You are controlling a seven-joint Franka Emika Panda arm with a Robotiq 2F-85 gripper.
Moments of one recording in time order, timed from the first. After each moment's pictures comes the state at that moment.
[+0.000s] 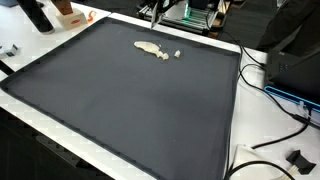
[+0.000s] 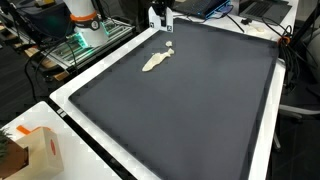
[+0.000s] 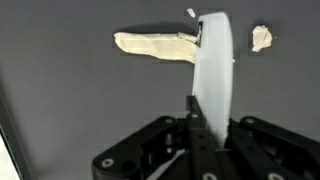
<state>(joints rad) 0.11 -0.20 0.13 -2.54 -0.24 2.41 0.35</state>
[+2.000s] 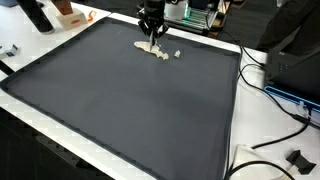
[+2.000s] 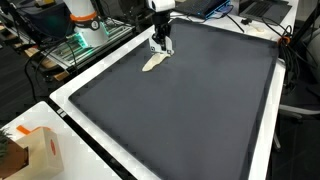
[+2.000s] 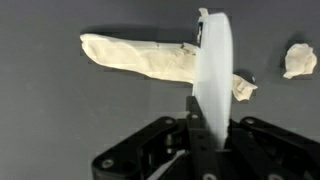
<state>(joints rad) 0.07 0.04 0.07 -2.62 -0.14 2.79 0.11</state>
